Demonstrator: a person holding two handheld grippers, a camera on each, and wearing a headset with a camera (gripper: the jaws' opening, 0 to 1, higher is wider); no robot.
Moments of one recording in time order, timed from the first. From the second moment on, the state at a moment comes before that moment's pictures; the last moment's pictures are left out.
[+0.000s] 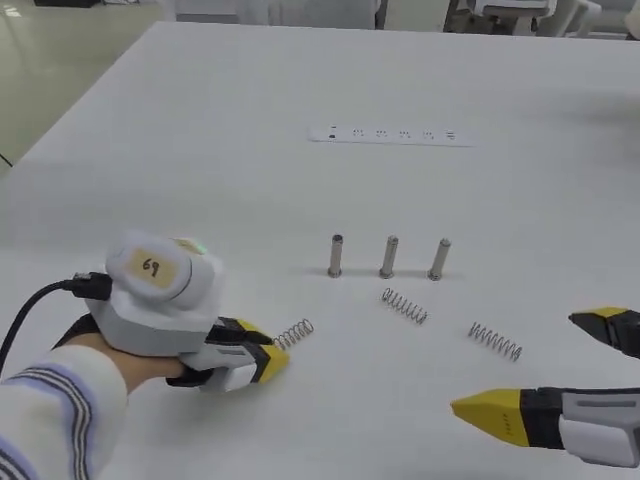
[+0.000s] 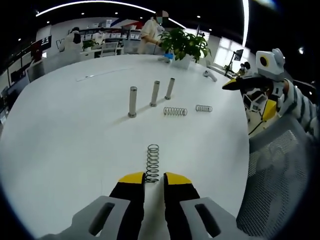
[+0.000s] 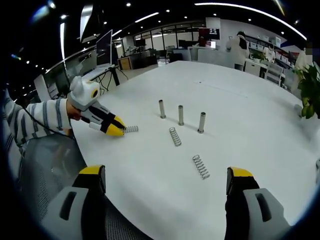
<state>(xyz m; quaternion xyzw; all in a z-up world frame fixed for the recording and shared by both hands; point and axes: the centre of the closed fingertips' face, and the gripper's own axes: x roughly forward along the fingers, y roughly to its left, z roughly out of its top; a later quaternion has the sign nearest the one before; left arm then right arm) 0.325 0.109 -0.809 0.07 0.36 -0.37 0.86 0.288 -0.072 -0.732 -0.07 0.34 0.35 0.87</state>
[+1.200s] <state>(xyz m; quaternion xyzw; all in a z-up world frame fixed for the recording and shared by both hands) 0.322 0.112 -0.806 0.11 0.37 -0.39 0.84 0.288 -0.079 -0.733 -0.07 0.35 0.35 0.87</state>
